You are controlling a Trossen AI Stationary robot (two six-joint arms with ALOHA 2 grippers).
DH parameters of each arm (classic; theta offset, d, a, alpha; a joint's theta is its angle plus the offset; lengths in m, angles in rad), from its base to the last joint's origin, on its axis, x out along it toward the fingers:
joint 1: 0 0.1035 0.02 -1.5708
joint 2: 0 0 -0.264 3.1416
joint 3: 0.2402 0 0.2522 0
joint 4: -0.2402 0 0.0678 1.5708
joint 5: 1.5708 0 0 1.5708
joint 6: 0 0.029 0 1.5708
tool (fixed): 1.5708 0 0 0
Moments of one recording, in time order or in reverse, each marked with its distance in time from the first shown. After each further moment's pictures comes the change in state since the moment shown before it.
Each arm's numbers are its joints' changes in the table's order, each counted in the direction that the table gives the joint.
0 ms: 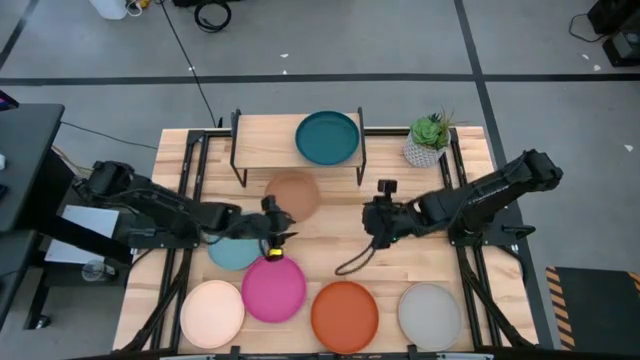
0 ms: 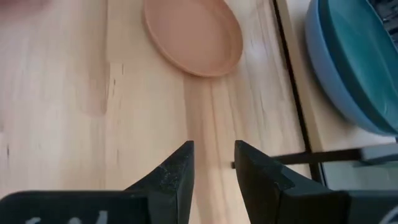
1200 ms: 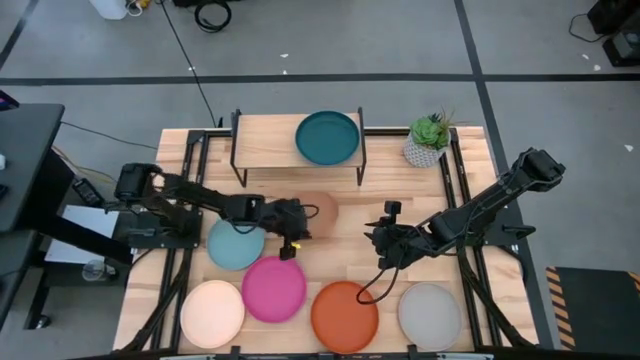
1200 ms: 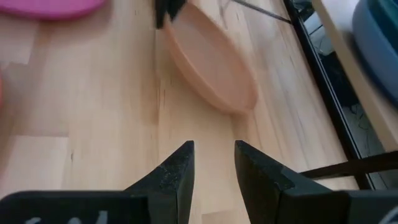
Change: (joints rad) left arm 0.163 0.239 0.128 0.057 0.446 0.099; right arm 0.168 -0.039 -0.250 0.317 0.077 0.083
